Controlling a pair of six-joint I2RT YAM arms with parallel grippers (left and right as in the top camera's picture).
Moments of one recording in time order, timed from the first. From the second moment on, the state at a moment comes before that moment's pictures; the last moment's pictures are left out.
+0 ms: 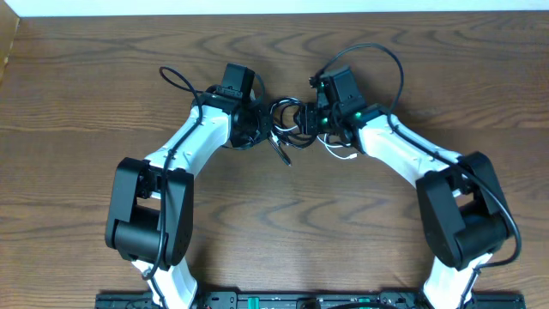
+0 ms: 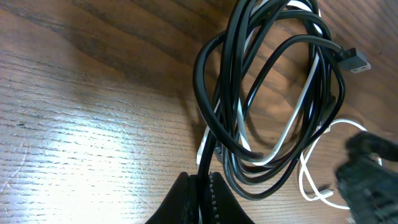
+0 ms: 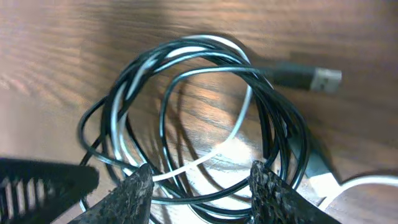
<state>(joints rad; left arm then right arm) -0.29 1.90 1.27 -0.60 0.31 -0.70 0.46 1.95 1.25 -0.22 -0.25 0.47</state>
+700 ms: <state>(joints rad) -0.29 1.90 1.27 -0.60 0.31 -0.70 0.46 2.04 1.25 -0.11 -0.29 0.71</state>
